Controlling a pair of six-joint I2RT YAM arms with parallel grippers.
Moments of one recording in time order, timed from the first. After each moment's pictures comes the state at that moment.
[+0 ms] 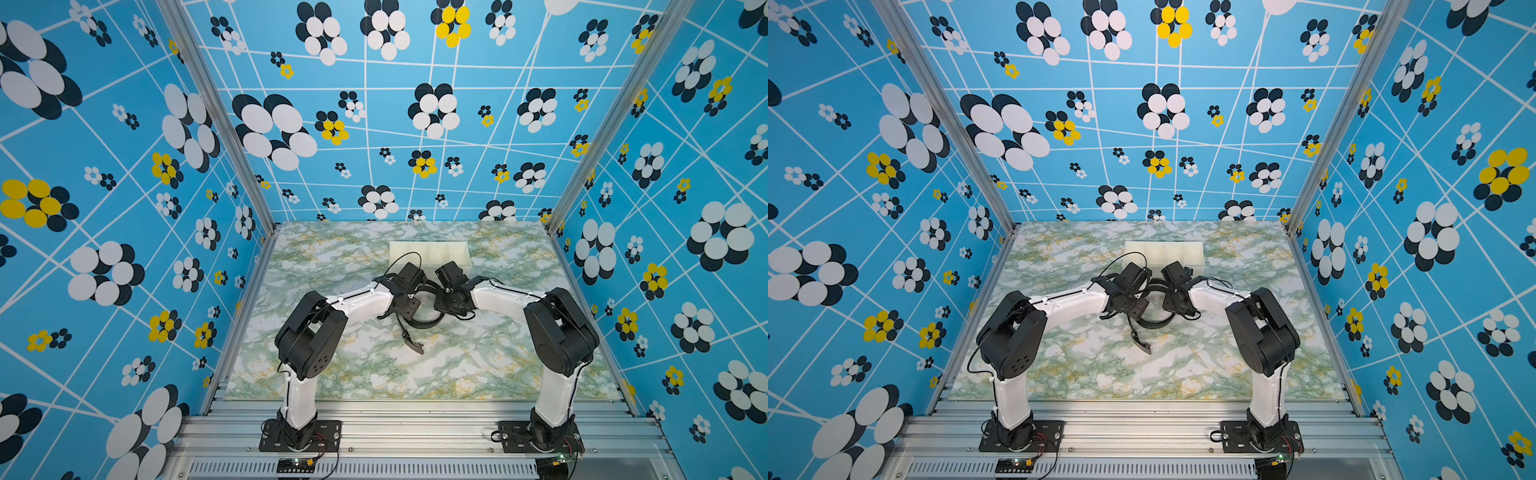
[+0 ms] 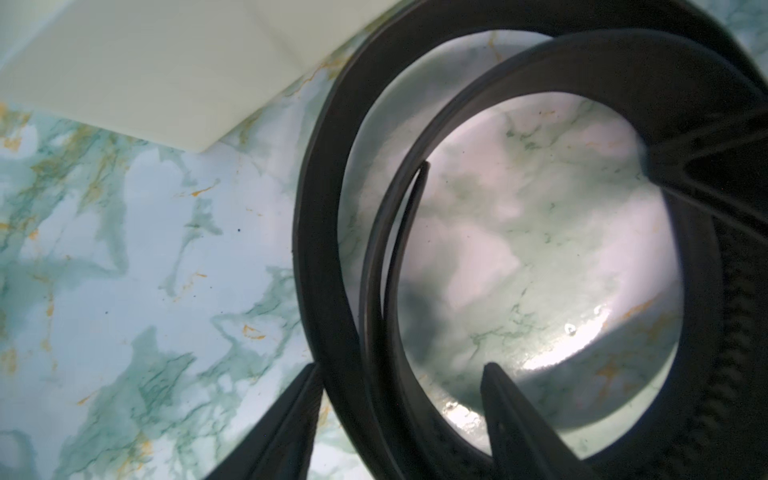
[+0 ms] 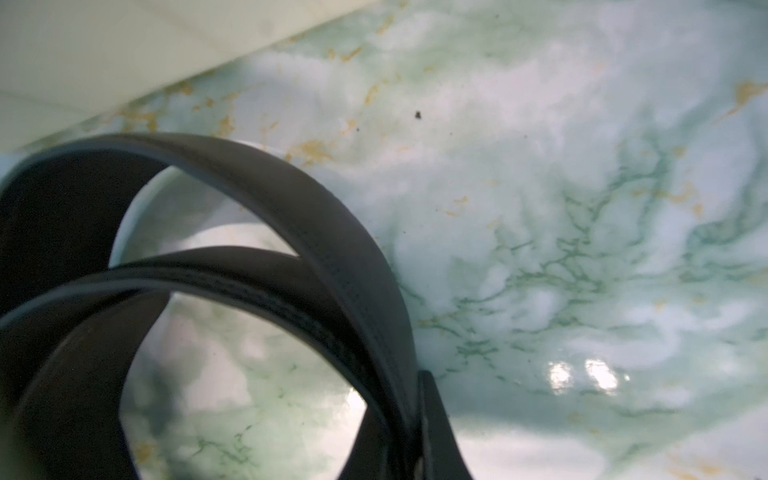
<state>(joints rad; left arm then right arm) -0.70 1.94 1.32 -0.49 -0.14 -0.09 0.55 1.90 1.18 -0.43 0.09 0.75</state>
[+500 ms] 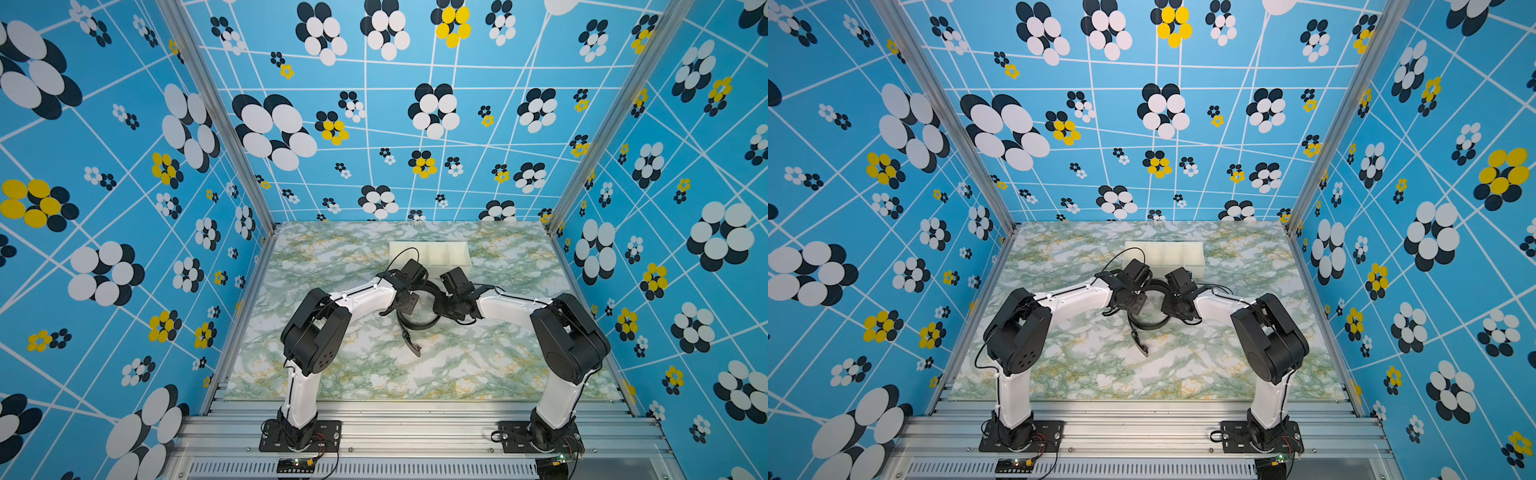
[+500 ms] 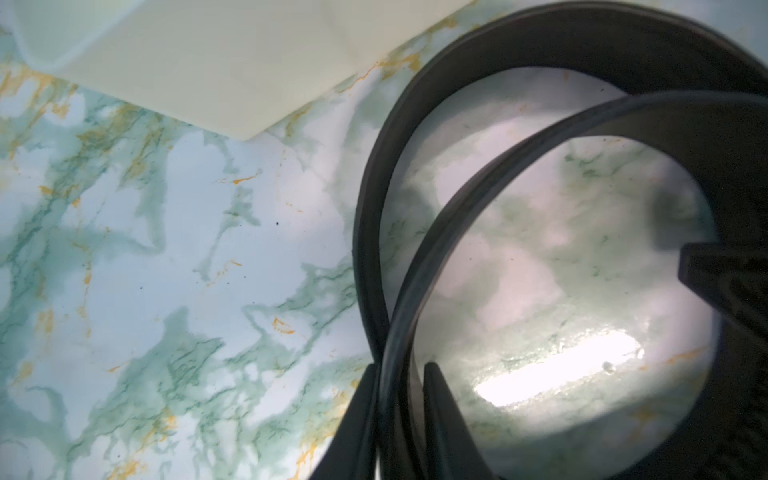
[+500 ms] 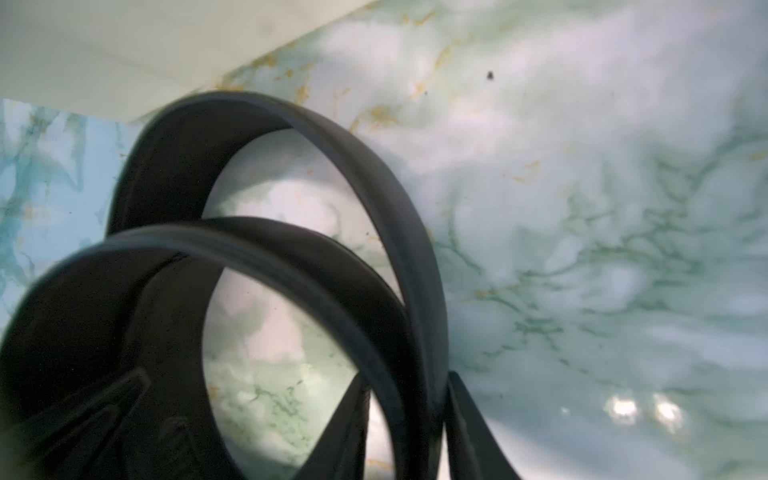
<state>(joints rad) -0.69 1.99 1.40 -0.57 -0.20 -0.17 0.55 1.81 1.04 -0.25 -0.03 0.73</state>
